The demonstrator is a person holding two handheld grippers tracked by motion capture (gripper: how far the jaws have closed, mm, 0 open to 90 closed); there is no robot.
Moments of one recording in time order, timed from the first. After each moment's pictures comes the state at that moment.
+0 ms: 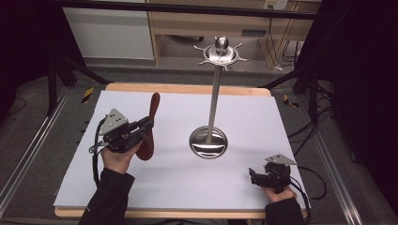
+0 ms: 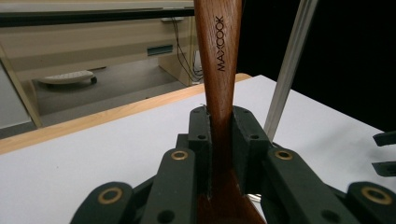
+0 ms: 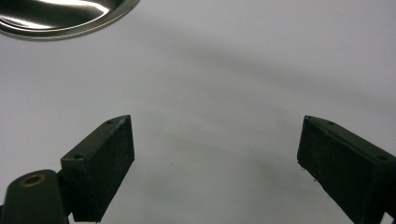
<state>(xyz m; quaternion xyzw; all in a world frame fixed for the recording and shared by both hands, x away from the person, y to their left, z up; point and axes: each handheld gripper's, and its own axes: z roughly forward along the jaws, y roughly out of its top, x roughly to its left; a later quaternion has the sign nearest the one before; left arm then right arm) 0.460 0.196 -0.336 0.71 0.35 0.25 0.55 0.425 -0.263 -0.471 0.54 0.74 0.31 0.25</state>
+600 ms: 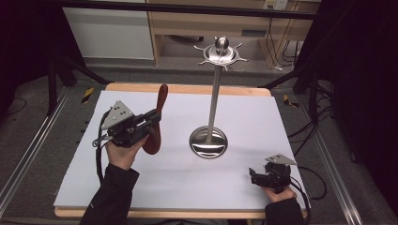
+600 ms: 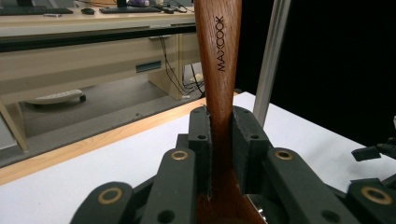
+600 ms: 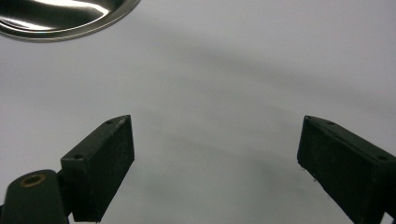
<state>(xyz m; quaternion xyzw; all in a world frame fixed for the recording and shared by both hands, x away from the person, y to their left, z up) 0.459 0.178 -0.309 0.71 0.32 0.25 0.58 0.424 -0.263 -0.470 0.54 0.74 0.31 0.25</state>
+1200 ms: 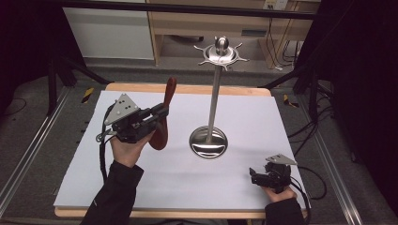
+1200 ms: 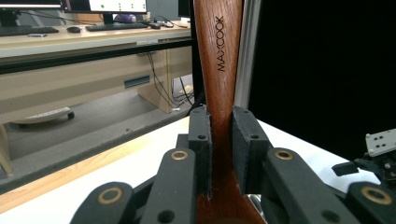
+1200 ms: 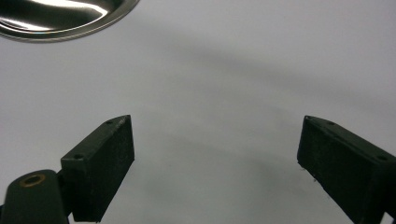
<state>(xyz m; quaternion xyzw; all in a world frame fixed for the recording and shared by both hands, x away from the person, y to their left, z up) 0.456 0.160 -0.283 0.71 0.30 0.25 0.60 0.425 -0.264 -0.471 0.54 0.74 0.31 0.26</state>
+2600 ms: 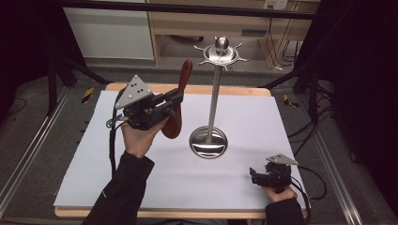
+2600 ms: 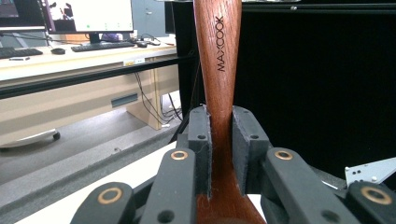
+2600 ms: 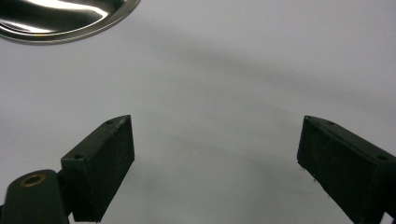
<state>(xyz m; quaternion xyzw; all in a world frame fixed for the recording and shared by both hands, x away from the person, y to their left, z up) 0.462 0.129 -0.243 0.70 0.27 0.24 0.61 0.424 -0.265 -0.470 0.54 0.74 0.31 0.26</state>
